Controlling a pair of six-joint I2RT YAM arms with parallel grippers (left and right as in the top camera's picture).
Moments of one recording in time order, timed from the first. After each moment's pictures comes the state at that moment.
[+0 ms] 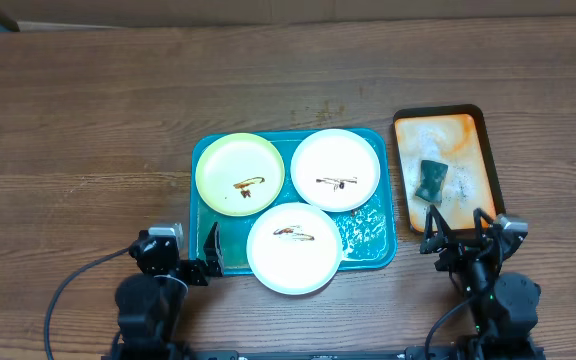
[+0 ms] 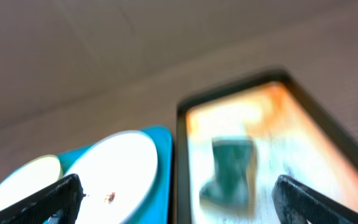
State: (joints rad) left arm -0.01 0.15 0.17 -0.37 0.12 -0.14; right arm 0.06 0.09 0.09 -0.23 -0.08 0.38
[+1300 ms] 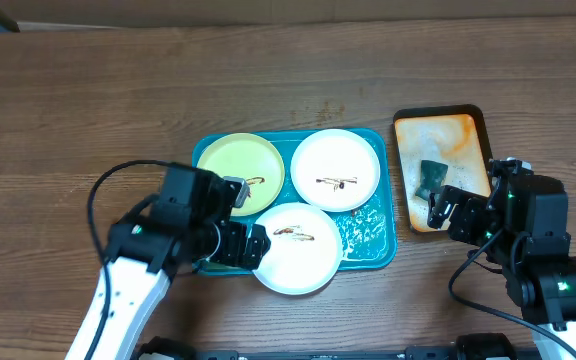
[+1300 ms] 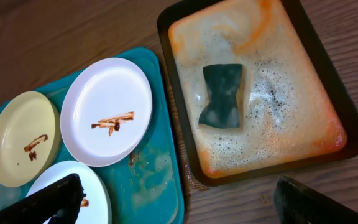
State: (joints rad) left arm -0.29 1.12 0.93 -1.05 0.33 -0.12; right arm 0.06 0.83 0.85 -0.86 -0.12 0.38
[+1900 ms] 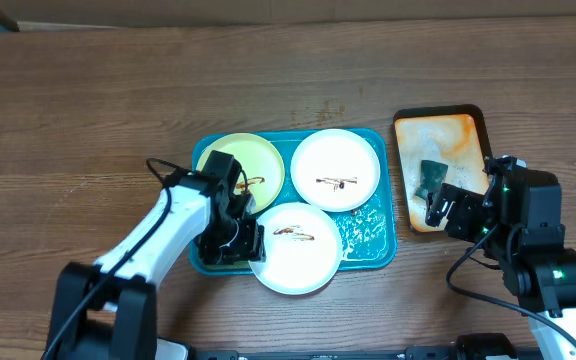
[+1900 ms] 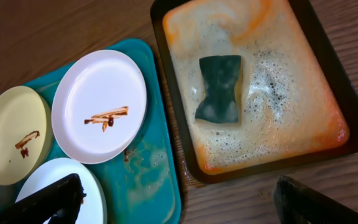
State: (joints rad) left arm -0.29 1.61 0.91 -1.01 0.33 -0.26; right arm 0.06 0.88 0.85 -0.86 -0.12 0.38
